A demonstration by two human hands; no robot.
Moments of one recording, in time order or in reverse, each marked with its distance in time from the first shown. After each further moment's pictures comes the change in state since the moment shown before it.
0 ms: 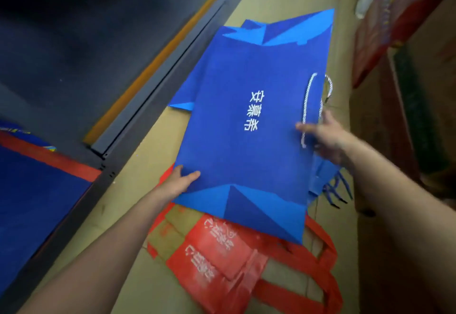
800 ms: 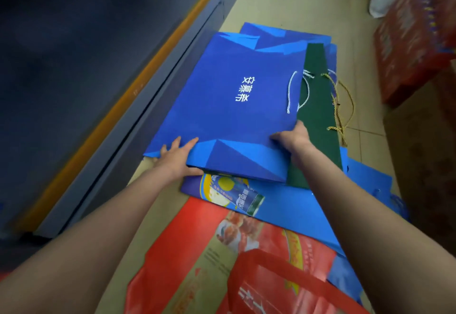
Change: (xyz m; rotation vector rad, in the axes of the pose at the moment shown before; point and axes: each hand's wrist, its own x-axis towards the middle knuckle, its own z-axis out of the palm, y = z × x) left_hand 0.225 0.069 -0.058 0.957 0.043 0.200; right_hand 0.193 0.004 0.114 -0.147 0.275 0.080
